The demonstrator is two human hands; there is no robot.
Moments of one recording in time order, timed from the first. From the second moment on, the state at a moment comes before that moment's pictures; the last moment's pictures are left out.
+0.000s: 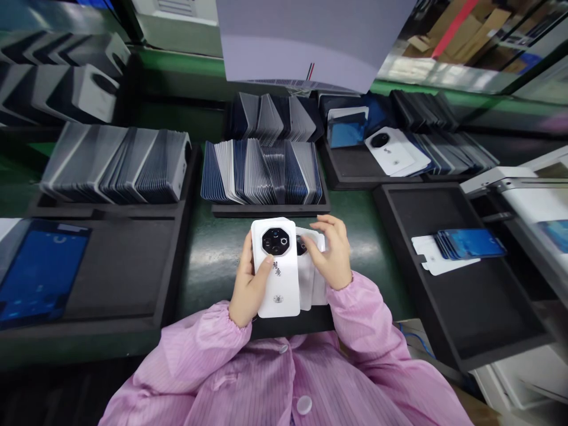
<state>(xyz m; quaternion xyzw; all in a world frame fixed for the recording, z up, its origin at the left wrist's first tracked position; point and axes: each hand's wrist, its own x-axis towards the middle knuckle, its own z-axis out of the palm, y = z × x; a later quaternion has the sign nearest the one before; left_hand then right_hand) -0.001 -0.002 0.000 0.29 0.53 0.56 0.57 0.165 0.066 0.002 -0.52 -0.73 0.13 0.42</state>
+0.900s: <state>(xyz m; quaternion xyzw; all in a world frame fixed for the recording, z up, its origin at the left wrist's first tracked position) -0.002 -0.003 -0.002 0.39 0.55 0.54 0.51 0.143 0.035 0.004 -0.18 -0.84 0.15 0.49</state>
